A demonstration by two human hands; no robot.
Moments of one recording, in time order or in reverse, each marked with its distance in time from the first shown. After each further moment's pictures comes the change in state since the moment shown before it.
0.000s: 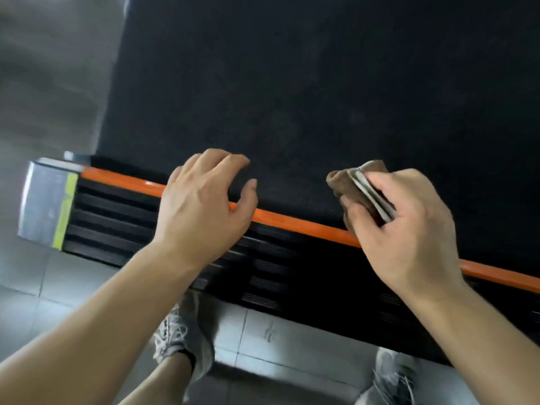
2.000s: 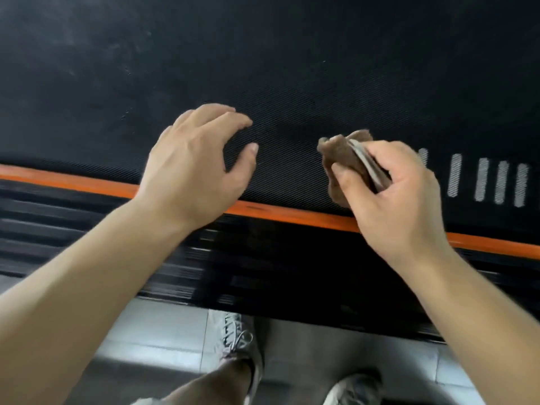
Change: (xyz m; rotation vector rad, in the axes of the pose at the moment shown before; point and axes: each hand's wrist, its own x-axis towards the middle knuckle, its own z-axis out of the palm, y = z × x) left_hand -0.060 0.605 0.272 -0.097 -0.068 0.151; right_hand -0.127 0.528 -0.372 0.301 0.074 0.085
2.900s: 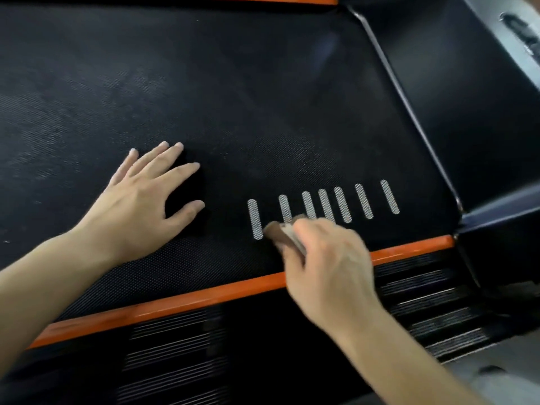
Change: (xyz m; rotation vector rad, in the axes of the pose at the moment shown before) left_hand 0.099 0.075 0.097 0.148 -0.171 0.468; right_hand -0.038 0.105 -0.074 -0.568 0.278 0.015
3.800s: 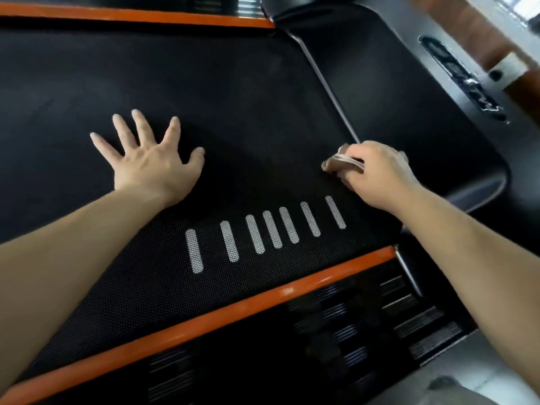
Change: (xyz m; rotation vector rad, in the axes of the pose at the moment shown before) left_hand 0.144 0.070 0.032 0.201 0.008 -0.408; right_hand 0.129 0.186 -0.073 -0.218 -0.101 0.170
